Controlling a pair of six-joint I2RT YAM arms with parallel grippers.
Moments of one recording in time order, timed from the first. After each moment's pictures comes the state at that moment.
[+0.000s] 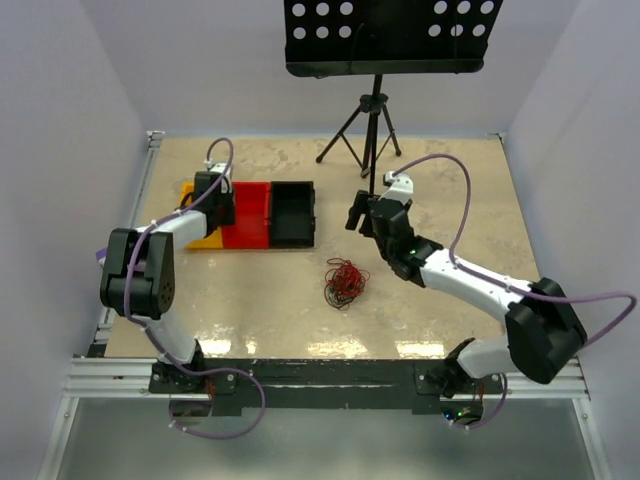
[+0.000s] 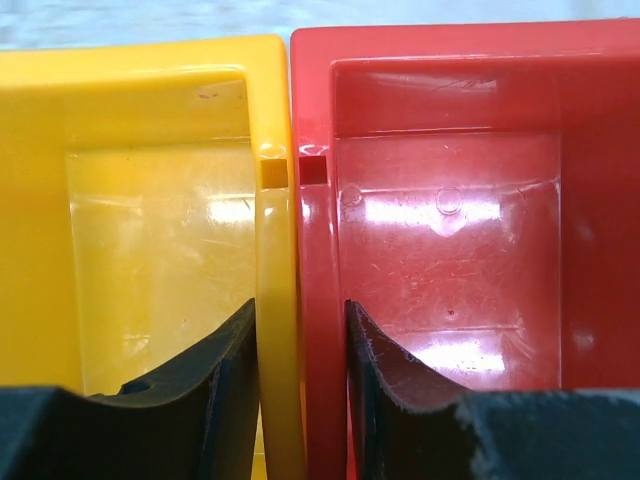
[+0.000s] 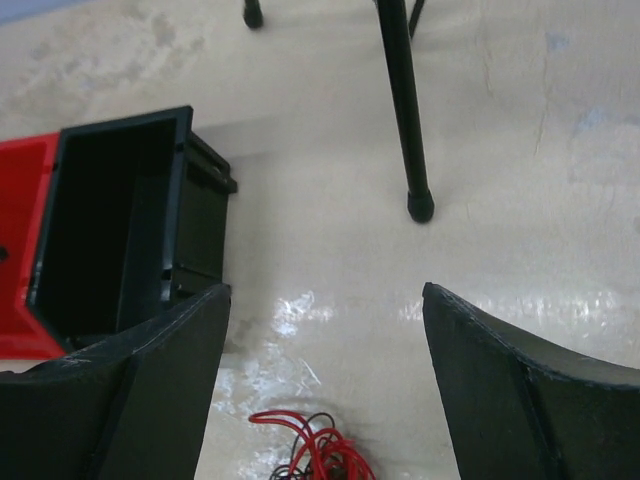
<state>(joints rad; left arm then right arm) -0.08 1.74 0.98 0.00 -0.10 -0.04 0.68 1.35 0.83 0.14 0.51 0.54</state>
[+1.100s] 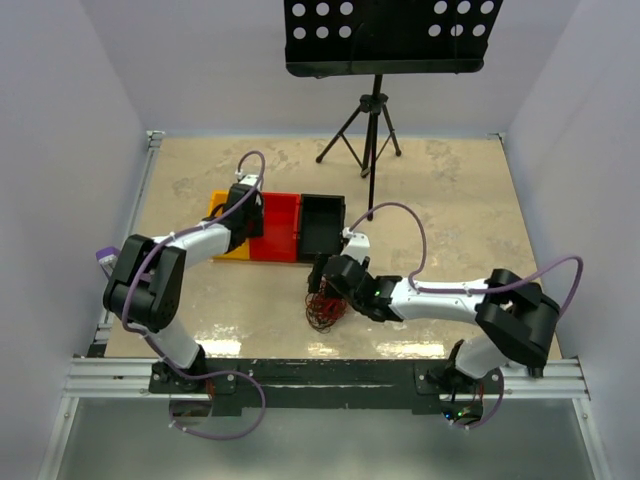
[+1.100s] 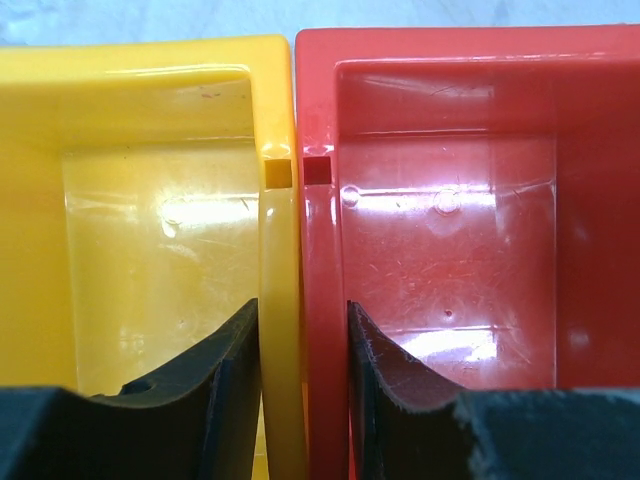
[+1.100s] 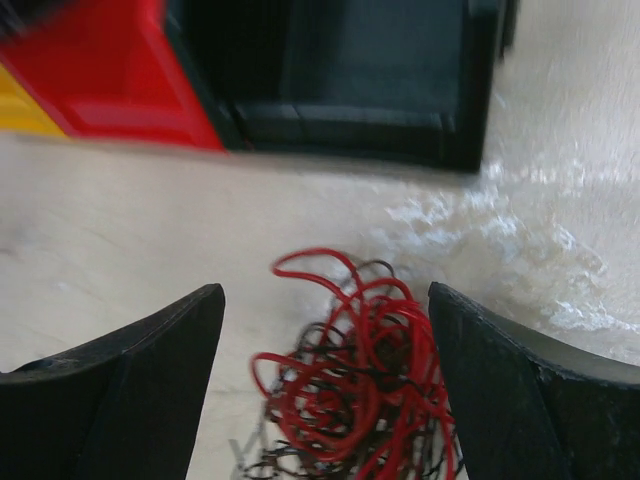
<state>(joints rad) -0.33 1.68 0.90 0.01 -0.20 -0.18 1.06 1.51 0.71 0.06 0.49 0.94</state>
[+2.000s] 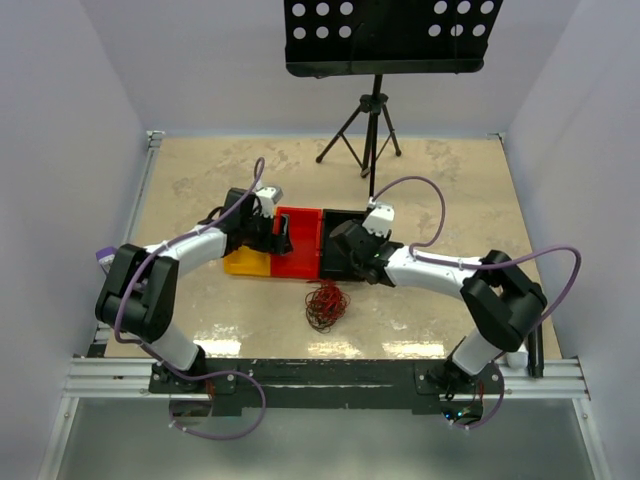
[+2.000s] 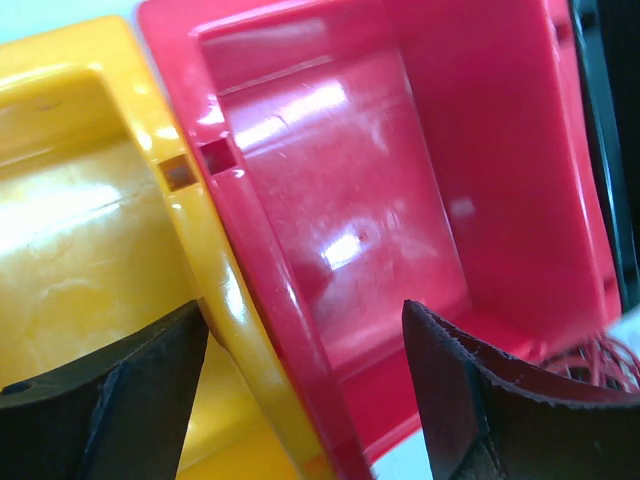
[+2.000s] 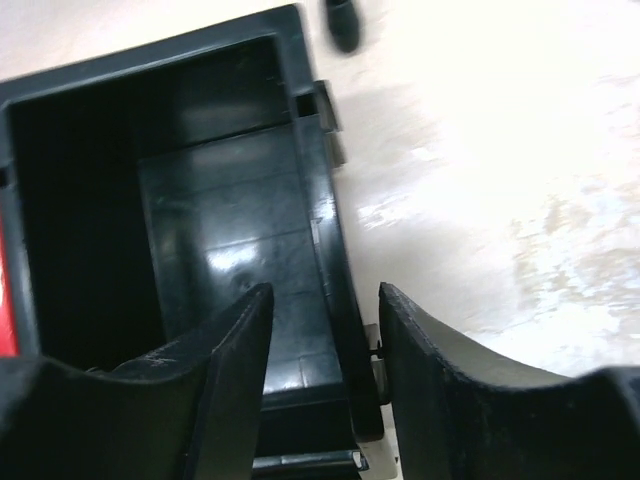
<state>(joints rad) -0.34 1.60 0.87 -0.10 0.30 -0.17 0.84 1.61 0.91 -0.20 0.73 0.92</state>
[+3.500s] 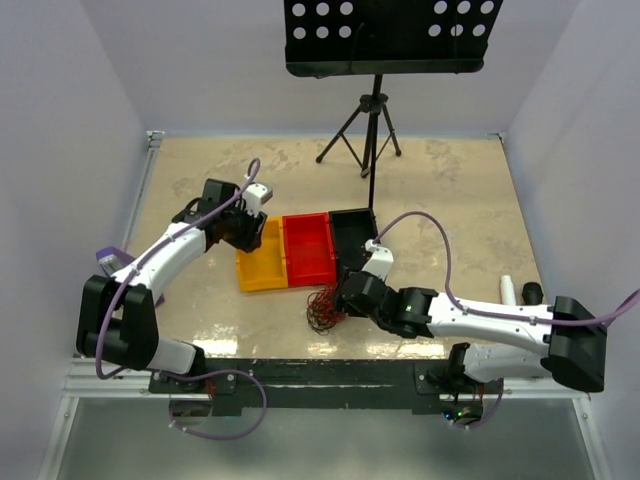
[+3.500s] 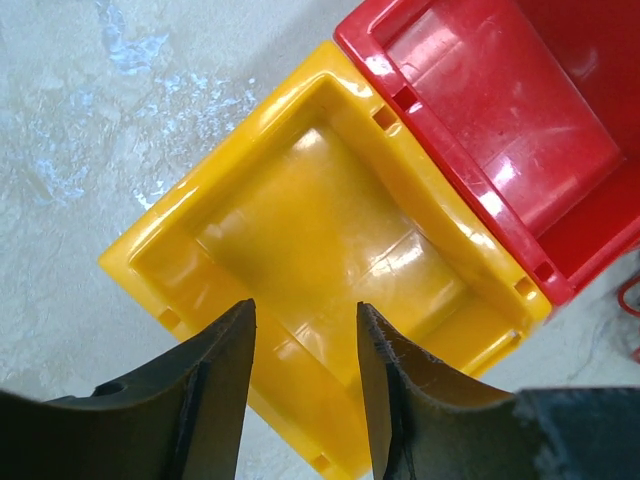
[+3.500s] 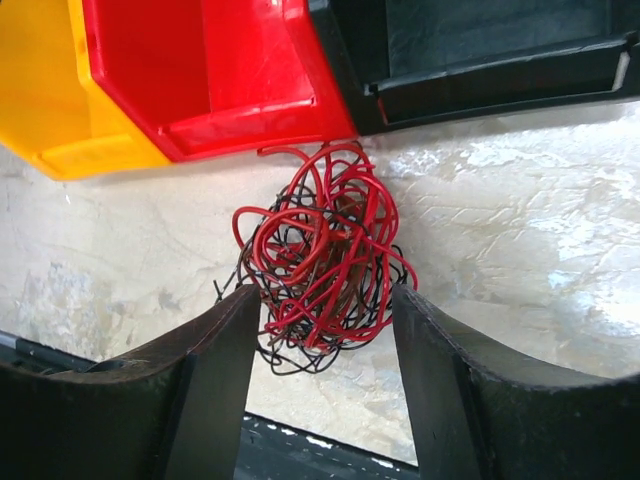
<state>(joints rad) -0.26 1.42 0.97 -0.46 0.26 0.22 1.17 1.17 0.69 -0.35 0.53 1.11</state>
